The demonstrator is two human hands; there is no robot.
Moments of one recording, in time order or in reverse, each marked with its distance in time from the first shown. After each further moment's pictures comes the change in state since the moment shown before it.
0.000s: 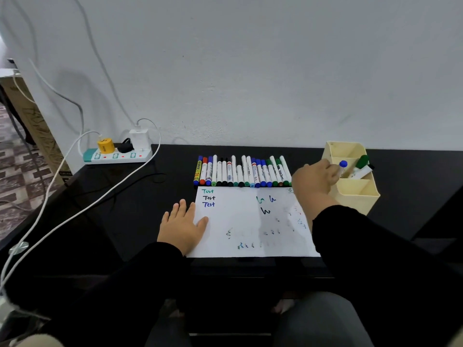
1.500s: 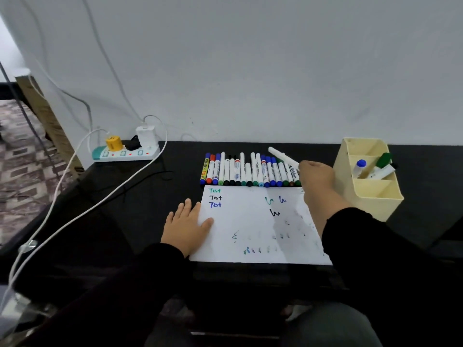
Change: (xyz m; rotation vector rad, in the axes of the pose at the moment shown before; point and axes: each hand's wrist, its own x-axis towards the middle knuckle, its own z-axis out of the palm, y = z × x) left_hand 0.004 0.003 -0.004 -0.070 -0.024 -0.040; right_hand 0.011 -0.004 0.015 0.827 -0.328 0.204
